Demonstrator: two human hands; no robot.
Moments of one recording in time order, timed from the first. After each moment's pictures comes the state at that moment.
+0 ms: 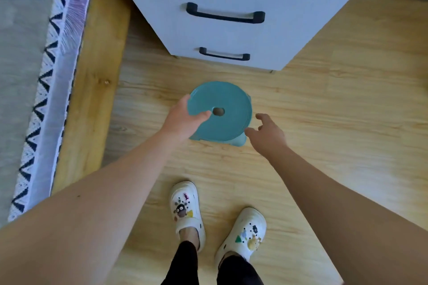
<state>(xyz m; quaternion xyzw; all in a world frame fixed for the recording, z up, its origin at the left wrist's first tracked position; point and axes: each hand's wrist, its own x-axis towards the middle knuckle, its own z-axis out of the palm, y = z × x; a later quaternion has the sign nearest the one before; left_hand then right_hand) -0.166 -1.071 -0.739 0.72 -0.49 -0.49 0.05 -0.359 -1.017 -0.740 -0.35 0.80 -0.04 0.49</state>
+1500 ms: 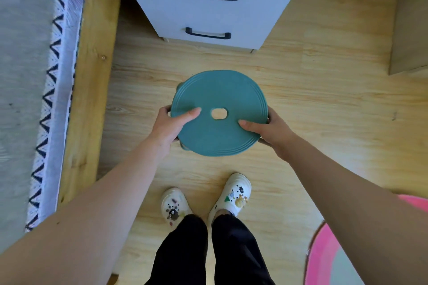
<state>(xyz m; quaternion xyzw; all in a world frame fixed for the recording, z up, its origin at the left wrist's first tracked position) -0.155 -0.968 -0.678 0.72 -0.24 -0.63 0.17 -0.399 -0.920 -0.676 -0.17 0.67 -0.28 0.67</state>
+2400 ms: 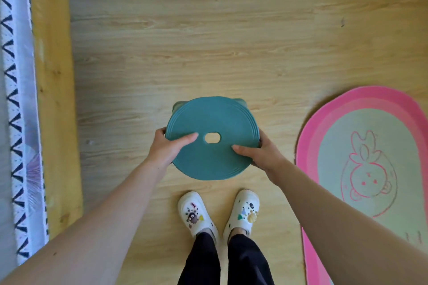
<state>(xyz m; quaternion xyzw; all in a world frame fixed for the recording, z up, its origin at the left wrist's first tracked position) -0.096 -0.624 -0.661 0.68 -0.30 -0.66 0.07 -0.317 -0.526 -0.644 -0.07 0.71 -0.31 0.63</state>
